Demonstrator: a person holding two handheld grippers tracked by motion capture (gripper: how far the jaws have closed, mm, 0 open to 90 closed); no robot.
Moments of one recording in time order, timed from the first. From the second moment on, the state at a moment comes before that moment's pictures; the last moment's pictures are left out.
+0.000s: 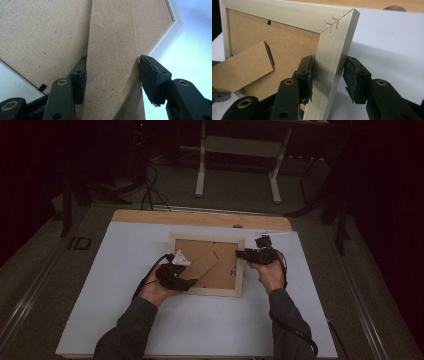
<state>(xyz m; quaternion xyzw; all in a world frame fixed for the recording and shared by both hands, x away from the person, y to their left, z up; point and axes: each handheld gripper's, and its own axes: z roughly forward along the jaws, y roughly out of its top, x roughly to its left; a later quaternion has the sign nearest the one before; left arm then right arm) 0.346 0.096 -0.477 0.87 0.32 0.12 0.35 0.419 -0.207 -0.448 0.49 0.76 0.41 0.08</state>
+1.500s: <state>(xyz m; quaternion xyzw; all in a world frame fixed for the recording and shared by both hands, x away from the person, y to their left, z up) 0.359 0.086 -0.473 0.87 0.32 0.18 0.34 0.407 -0.210 -0.428 0.45 0.75 0.47 0.15</state>
